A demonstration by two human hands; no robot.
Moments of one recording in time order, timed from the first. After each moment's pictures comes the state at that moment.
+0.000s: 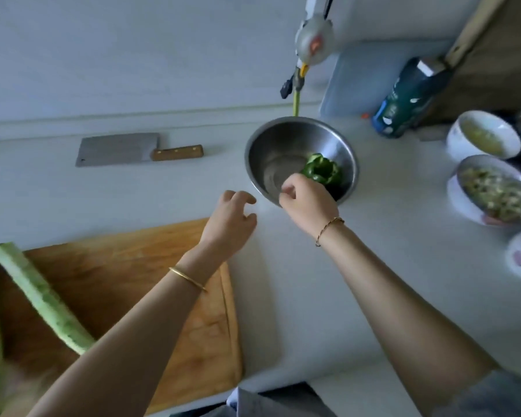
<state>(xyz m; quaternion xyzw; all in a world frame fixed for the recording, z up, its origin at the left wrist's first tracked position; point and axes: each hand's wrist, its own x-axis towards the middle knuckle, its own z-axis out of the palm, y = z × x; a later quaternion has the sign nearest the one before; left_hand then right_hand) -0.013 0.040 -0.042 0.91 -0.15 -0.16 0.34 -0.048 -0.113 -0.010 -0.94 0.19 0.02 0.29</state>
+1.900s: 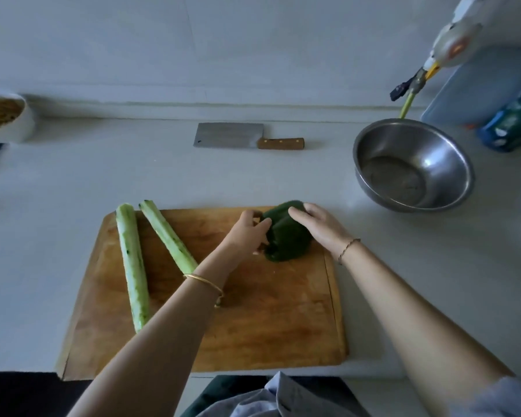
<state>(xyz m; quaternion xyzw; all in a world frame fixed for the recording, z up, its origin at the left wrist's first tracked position) -0.021 0.212 -0.058 0.80 0.08 -0.31 0.51 -0.042 0.047 -0.050 -0.79 0.15 0.16 0.57</state>
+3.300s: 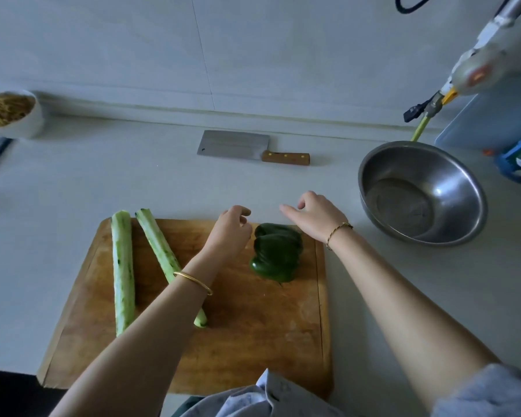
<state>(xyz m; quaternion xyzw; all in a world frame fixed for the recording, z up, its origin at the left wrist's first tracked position) 0.018 0.218 -0.068 0.89 0.04 -0.17 0.41 0.029 0.028 -0.049 -0.95 0.04 0.14 0.28</state>
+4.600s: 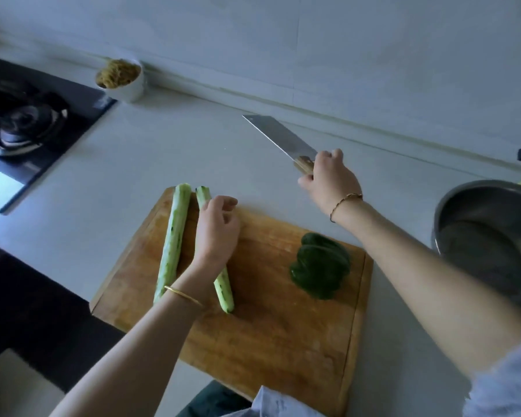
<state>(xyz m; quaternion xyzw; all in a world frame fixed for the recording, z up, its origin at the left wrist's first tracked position) -0.020 0.279 -0.039 0.87 0.24 0.06 0.44 0.095 0.108 -0.005 -0.98 -0.08 0.06 0.19</state>
